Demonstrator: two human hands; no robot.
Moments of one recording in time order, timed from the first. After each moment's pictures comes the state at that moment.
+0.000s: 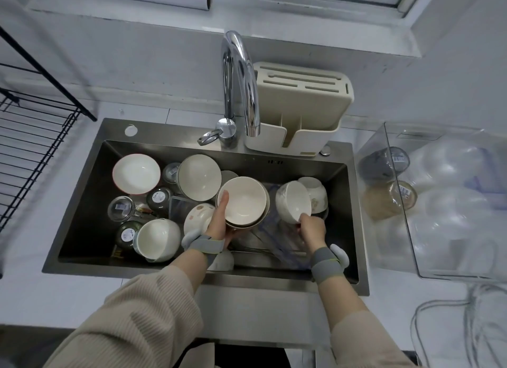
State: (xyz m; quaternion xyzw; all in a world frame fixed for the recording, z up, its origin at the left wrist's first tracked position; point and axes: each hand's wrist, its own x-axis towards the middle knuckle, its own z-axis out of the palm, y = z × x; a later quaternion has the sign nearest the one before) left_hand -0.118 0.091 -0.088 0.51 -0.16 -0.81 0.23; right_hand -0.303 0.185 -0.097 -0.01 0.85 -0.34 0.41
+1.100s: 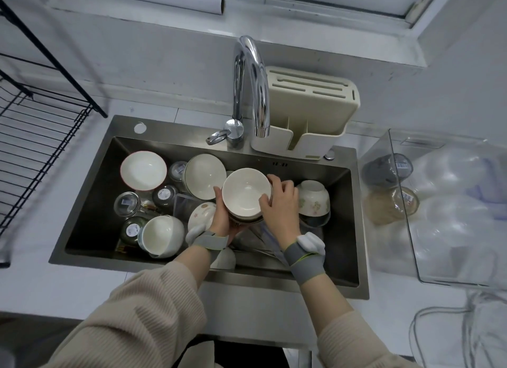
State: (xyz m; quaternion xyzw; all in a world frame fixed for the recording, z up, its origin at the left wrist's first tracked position) left_hand -0.117 0.090 -0.071 0.47 -0.13 -0.84 0.23; right_hand -0.237 0.138 -0.037 -0.47 0.83 -0.24 0.18
